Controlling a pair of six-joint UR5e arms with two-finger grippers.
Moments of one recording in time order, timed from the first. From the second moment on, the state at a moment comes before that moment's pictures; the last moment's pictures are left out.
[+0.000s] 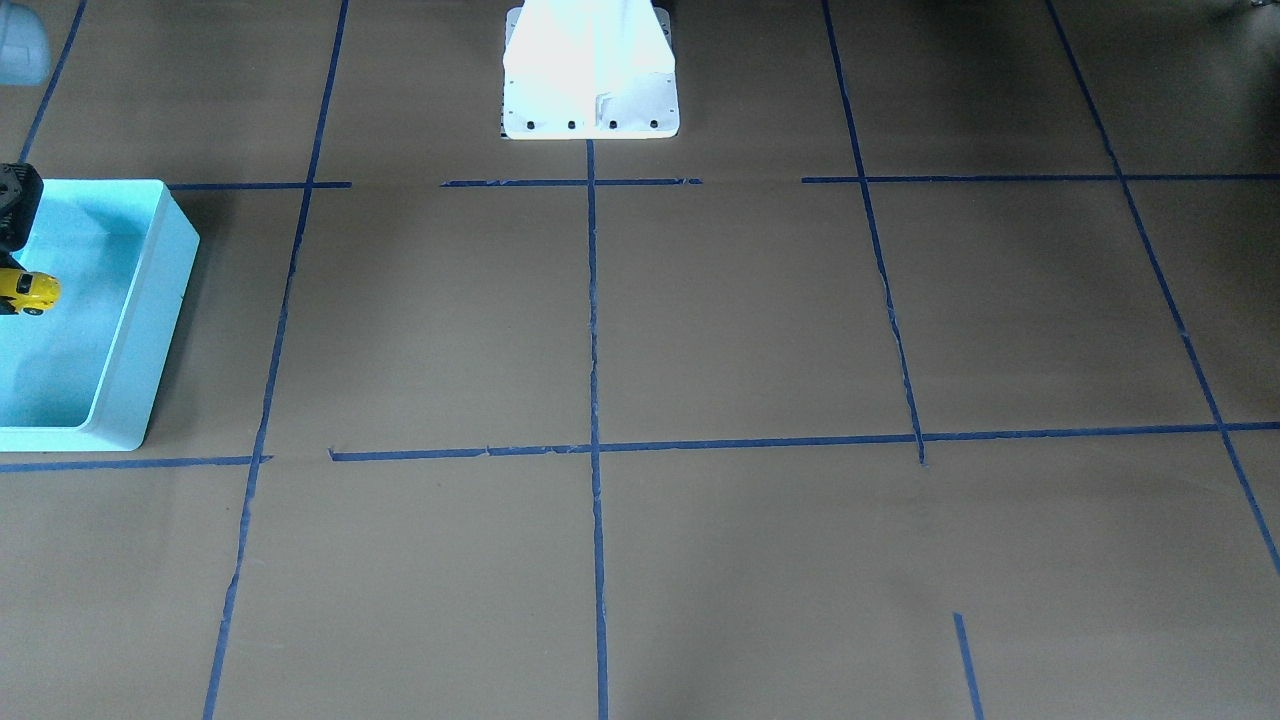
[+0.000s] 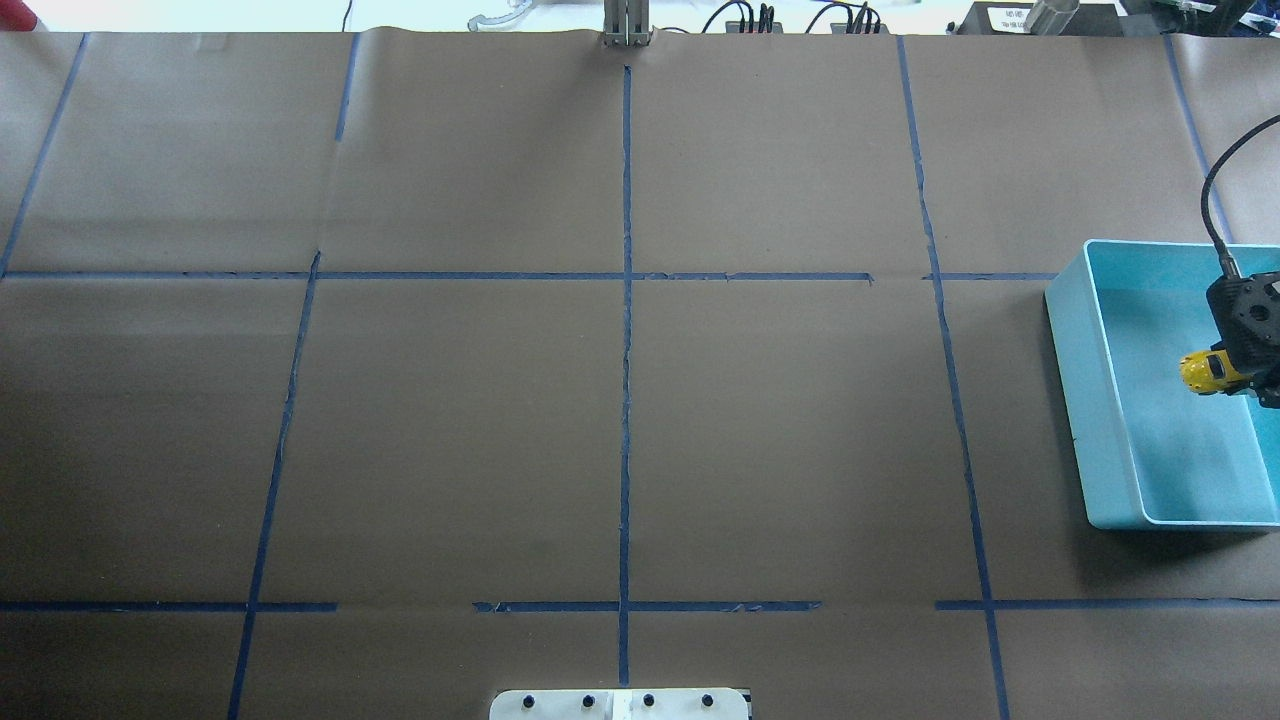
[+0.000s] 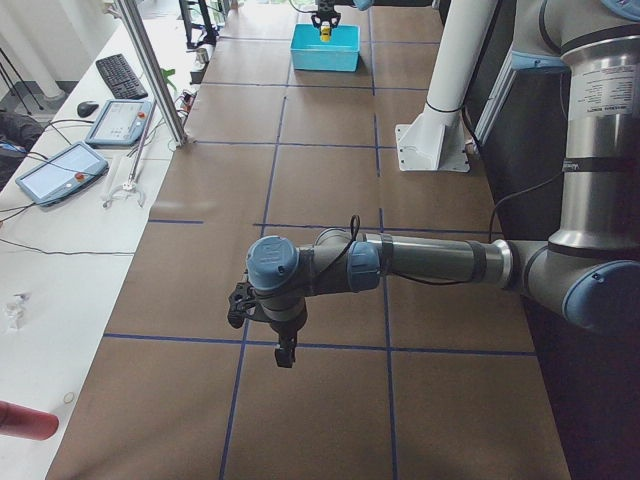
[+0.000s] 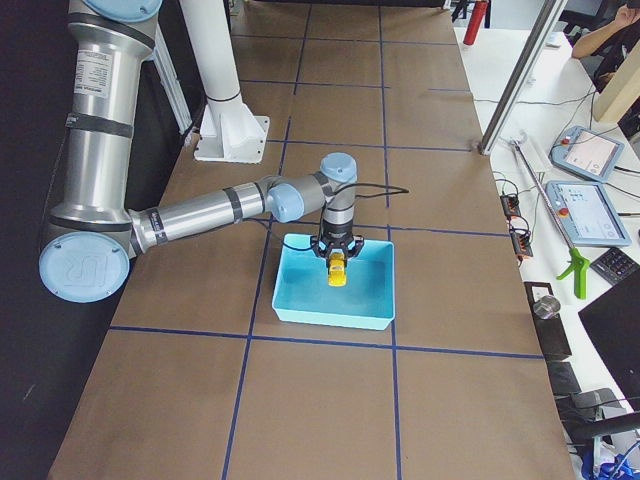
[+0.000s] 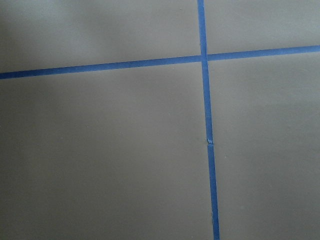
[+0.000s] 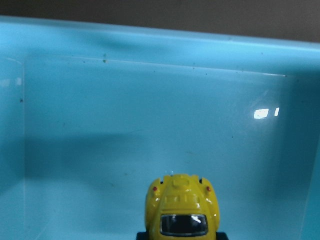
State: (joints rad) left arm -1.65 -1.51 -1.69 -1.39 -2.33 0.22; right arm 1.07 -1.73 1.85 -1.32 2.10 -1.00
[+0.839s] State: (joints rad) left arm -1.64 -1.52 -1.69 -1.40 -2.33 0.22; right arm 0.99 -1.73 1.72 -1.16 2.10 -0.91
